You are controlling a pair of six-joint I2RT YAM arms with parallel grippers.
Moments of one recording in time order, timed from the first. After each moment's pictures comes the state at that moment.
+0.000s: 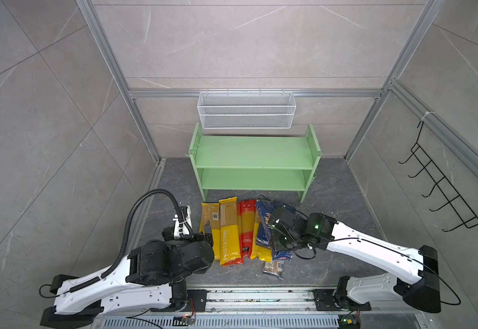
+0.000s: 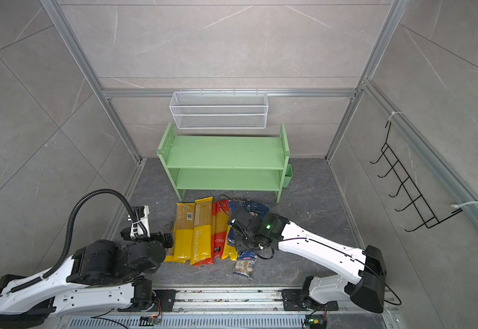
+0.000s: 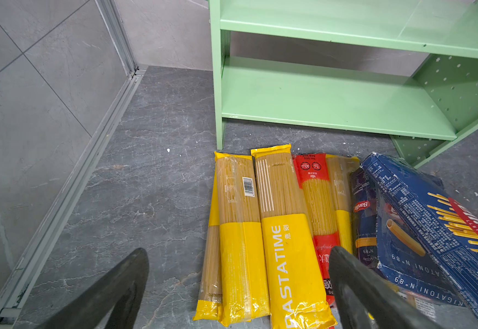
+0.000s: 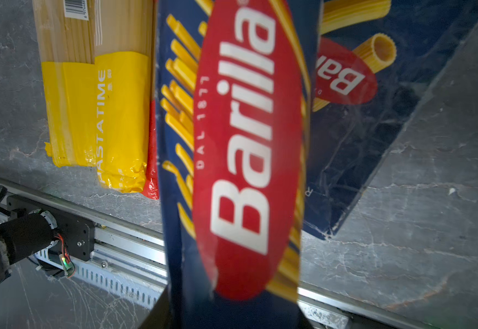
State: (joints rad) left arm -1.34 0.79 1.09 -1.40 -1.01 -1.13; right arm 1.04 1.32 1.19 -1.05 0.07 0.87
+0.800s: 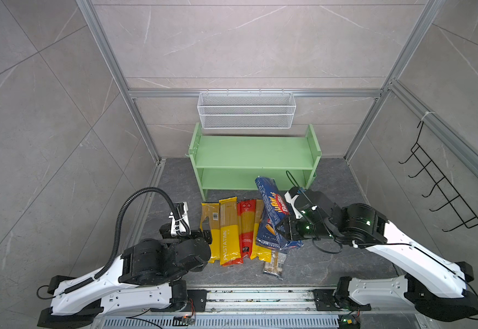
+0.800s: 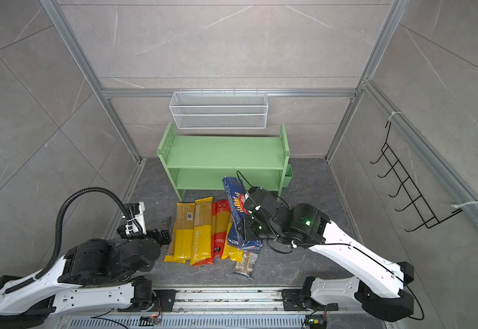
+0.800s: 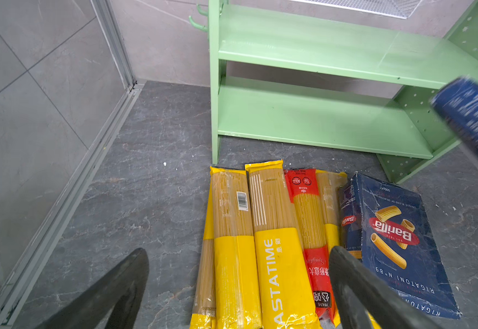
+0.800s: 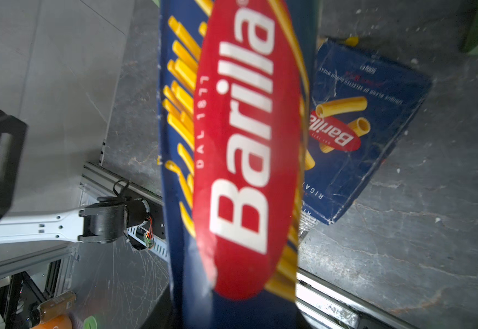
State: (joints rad) left arm -1.34 0.78 1.14 -1.34 -1.04 -1.05; right arm 1.04 1.20 1.58 -1.24 0.10 0.81
